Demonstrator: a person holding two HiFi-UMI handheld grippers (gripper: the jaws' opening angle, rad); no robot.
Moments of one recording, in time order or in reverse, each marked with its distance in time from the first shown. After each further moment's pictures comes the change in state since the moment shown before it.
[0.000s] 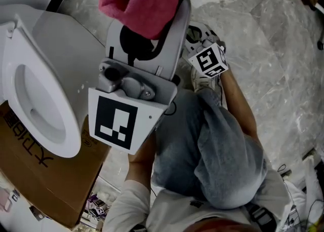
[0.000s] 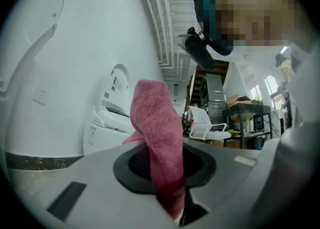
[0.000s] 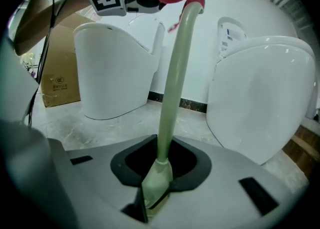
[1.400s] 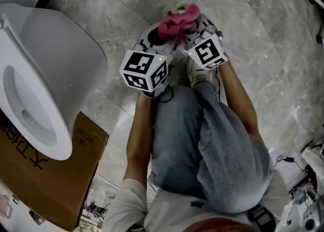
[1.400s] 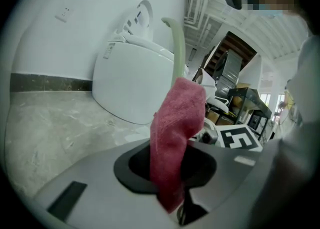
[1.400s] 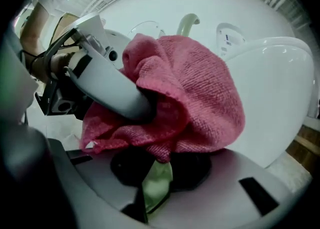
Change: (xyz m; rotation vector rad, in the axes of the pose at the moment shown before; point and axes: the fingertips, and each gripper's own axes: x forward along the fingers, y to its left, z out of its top) left arm -0.038 0.008 -0.258 -0.290 0.476 -0.024; right arm 0.001 0.003 0.003 -0.004 -0.095 0.014
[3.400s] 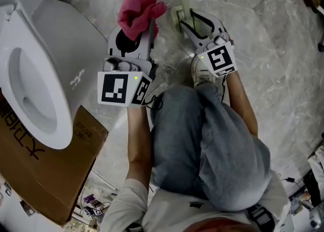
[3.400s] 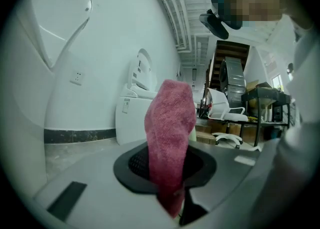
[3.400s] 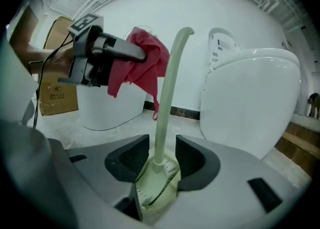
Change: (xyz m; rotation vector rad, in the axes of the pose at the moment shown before) left arm -0.106 0.018 0.109 0.182 -0.340 0.253; right arm -0.030 -0.004 0.027 0.043 -0.022 -0.062
